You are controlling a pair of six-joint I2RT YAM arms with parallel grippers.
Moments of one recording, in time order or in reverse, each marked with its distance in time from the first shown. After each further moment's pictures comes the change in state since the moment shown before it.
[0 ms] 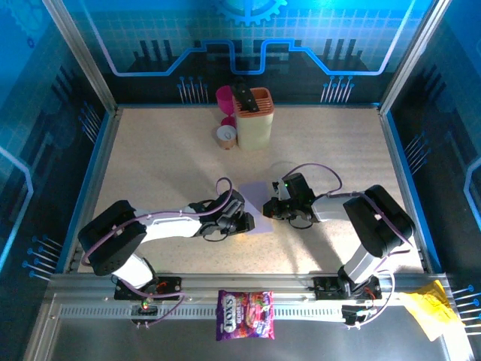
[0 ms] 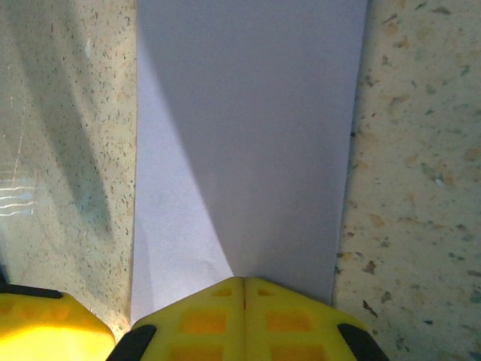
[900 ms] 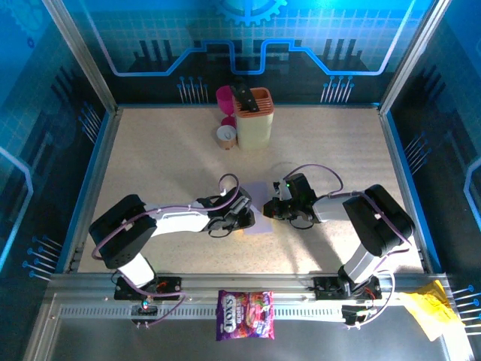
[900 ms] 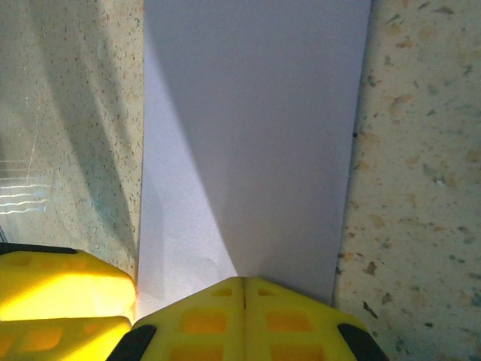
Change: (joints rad) left arm -0.001 0.084 0.097 -0.087 -0.120 0.008; right arm -0.014 0.007 -0.017 0.040 -0.035 0.000
